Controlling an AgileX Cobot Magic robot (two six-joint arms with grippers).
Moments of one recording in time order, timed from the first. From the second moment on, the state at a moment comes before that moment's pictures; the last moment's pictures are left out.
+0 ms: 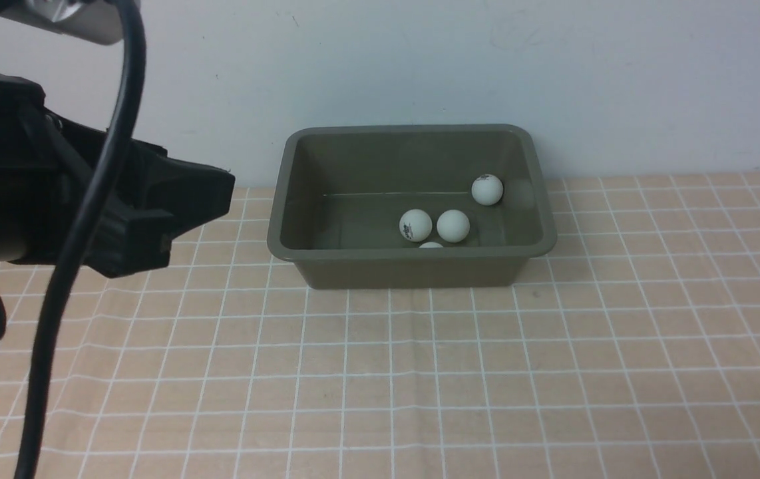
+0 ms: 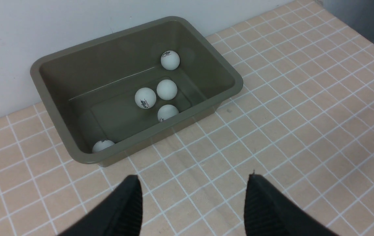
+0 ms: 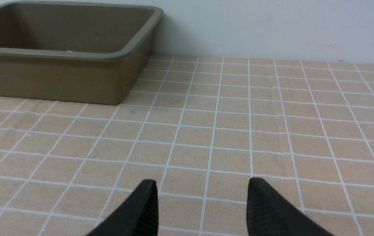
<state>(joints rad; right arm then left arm) 0.10 -0.01 0.02 0.03 0.40 0.00 -0.44 0.94 -1.09 -0.27 0.76 0.16</state>
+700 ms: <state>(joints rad) 0.10 -0.01 0.02 0.03 0.40 0.00 -0.03 0.67 -0.90 -0.14 0.82 0.26</state>
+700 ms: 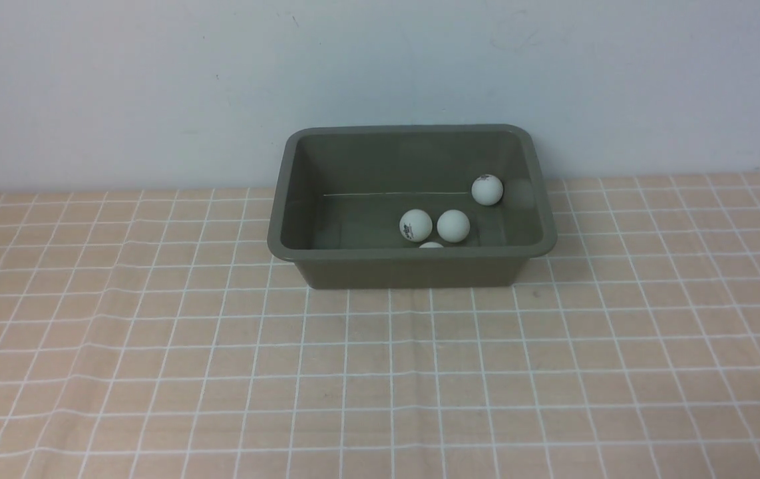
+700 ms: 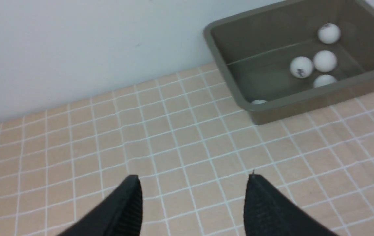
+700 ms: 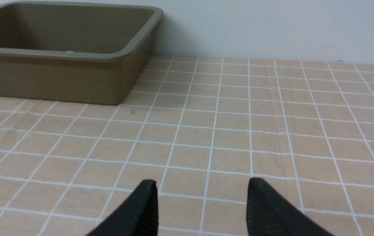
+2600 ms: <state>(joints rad) 0.10 -0.01 0.02 0.03 0.40 0.00 0.04 -0.01 0.02 -0.10 0.42 0.08</state>
